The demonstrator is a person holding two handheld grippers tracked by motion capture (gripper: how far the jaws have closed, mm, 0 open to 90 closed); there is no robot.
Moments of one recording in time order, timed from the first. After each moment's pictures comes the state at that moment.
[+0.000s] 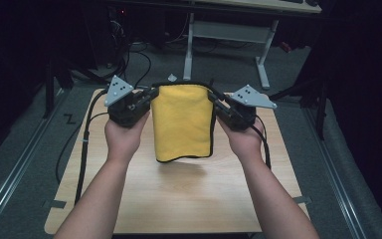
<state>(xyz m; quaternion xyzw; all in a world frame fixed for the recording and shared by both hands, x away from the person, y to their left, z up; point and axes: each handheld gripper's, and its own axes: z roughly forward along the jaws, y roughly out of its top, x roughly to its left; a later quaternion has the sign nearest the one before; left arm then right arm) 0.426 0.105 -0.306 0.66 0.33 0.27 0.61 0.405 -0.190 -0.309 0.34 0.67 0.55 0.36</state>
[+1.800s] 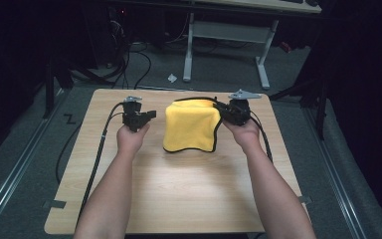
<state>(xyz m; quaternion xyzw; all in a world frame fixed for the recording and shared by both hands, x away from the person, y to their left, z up) 0.540 0.115 -0.469 0.73 0.48 0.12 0.47 0.510 -0.235 -0.417 0.41 0.75 0.45 0.25</state>
